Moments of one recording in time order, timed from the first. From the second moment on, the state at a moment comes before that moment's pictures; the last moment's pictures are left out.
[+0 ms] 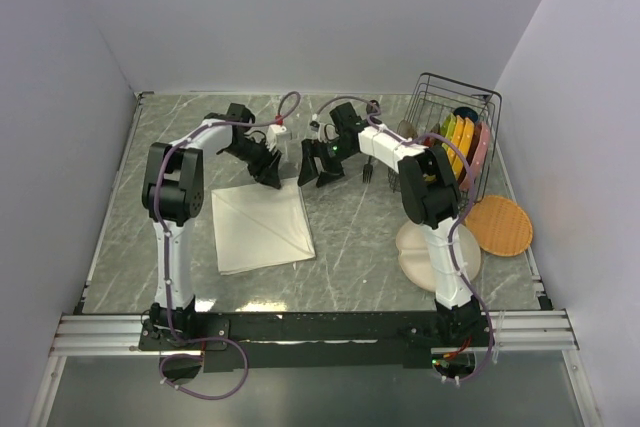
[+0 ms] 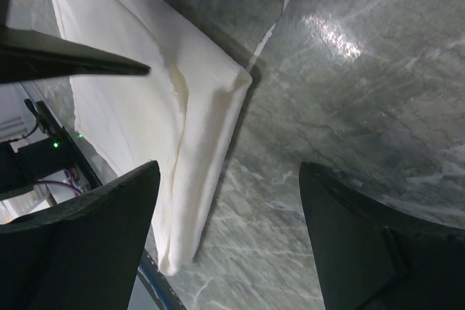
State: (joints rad) left arm -0.20 2.23 1.70 -0.82 0.82 0.75; right arm 0.45 2.32 1.84 -0.65 -0.70 0.22
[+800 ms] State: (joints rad) left arm -0.23 2.15 1.60 -0.81 0.87 0.88; right arm 0.49 2.38 1.86 -0.52 -0.84 0.23
